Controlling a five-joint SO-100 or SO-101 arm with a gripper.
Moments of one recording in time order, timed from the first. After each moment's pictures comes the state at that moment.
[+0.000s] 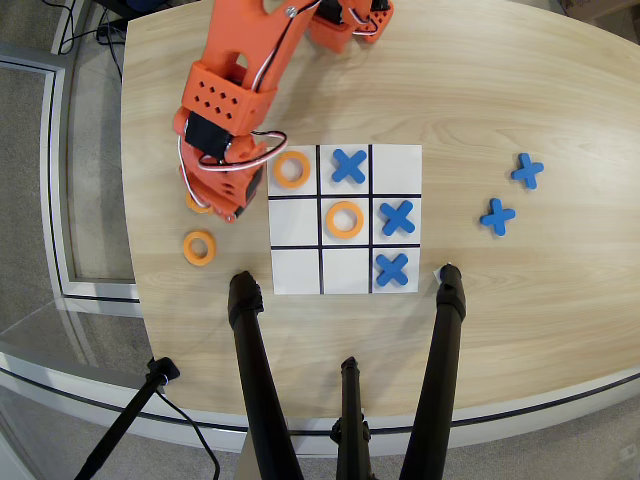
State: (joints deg) arm 30.4 95.4 116.8 35.5 -84.0
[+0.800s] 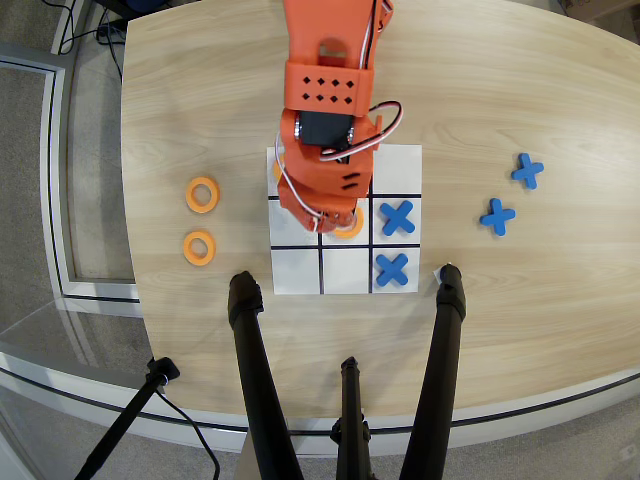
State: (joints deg) arm 6.9 104.0 135.4 21.8 -82.9
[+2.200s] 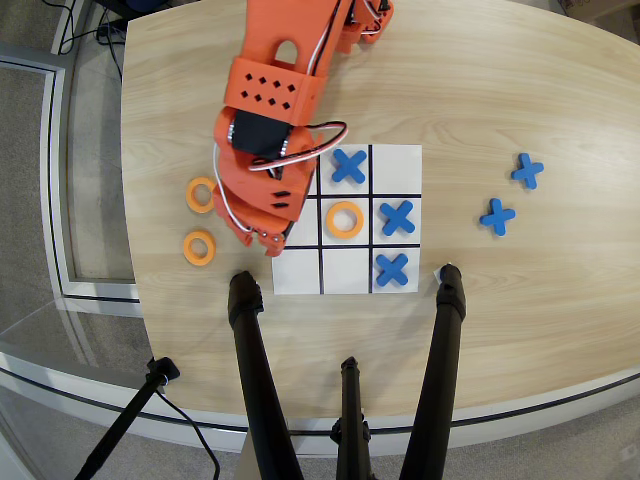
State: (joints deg) arm 20.0 102.7 120.1 29.6 -82.8
